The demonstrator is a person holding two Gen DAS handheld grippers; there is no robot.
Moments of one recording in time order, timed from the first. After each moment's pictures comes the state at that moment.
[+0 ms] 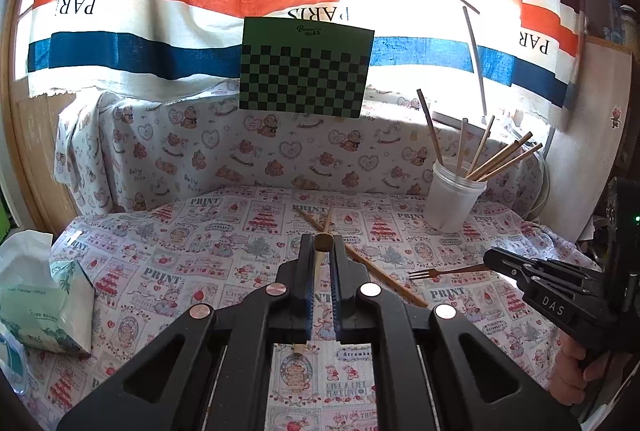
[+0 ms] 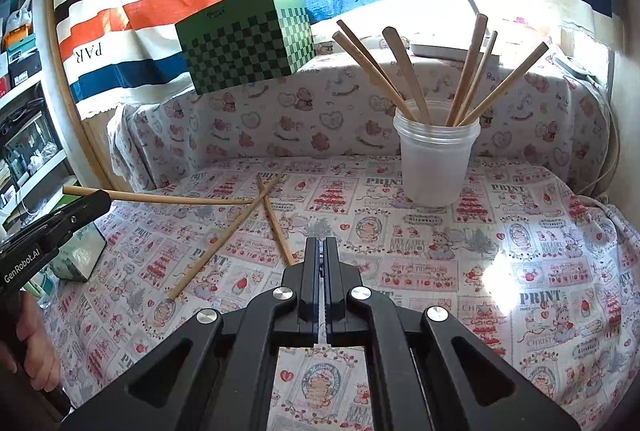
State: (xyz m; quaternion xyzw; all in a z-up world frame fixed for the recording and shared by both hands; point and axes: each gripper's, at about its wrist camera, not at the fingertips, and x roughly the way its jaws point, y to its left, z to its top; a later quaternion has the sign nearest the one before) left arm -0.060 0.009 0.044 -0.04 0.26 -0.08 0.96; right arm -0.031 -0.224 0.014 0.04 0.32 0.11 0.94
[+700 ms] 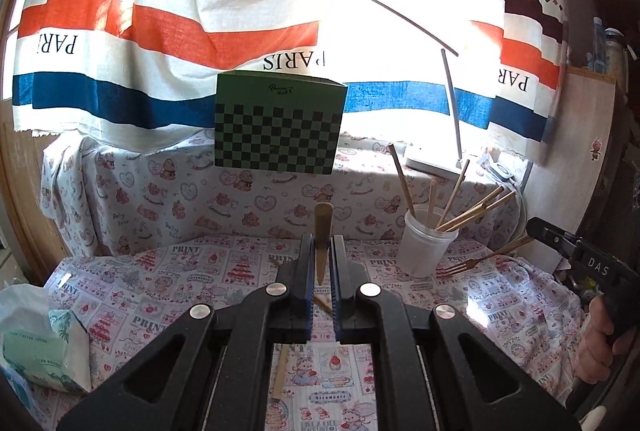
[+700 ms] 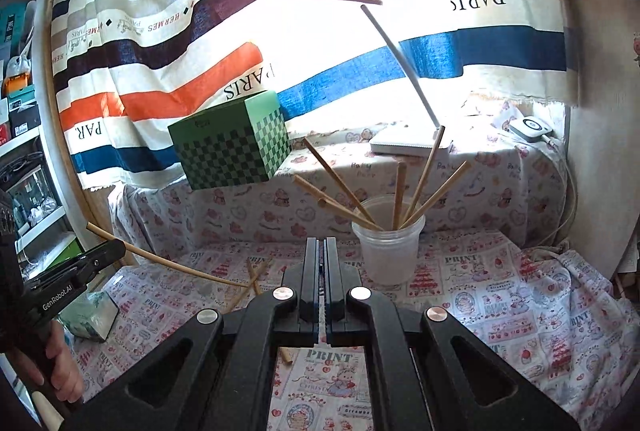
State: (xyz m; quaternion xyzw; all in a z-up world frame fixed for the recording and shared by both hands) left arm -0.047 -0.001 0.100 -0.05 0.21 -0.12 0.97; right arm -0.056 -0.272 0.104 0.07 0.21 0.07 0.97
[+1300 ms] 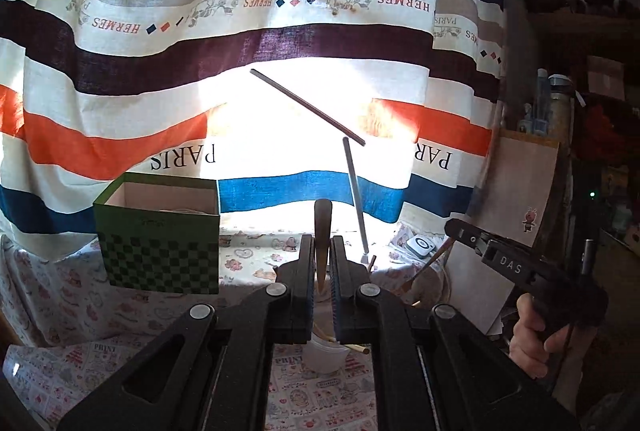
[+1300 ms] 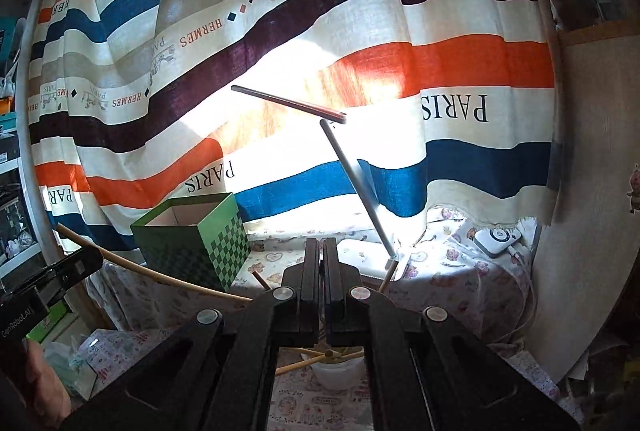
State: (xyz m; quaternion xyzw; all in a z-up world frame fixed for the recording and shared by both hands) left arm 0.004 -0.078 0.214 -0.07 0.13 -0.26 0.95; right arm 0.006 -0.319 0.221 0.05 0.15 0.02 0.99
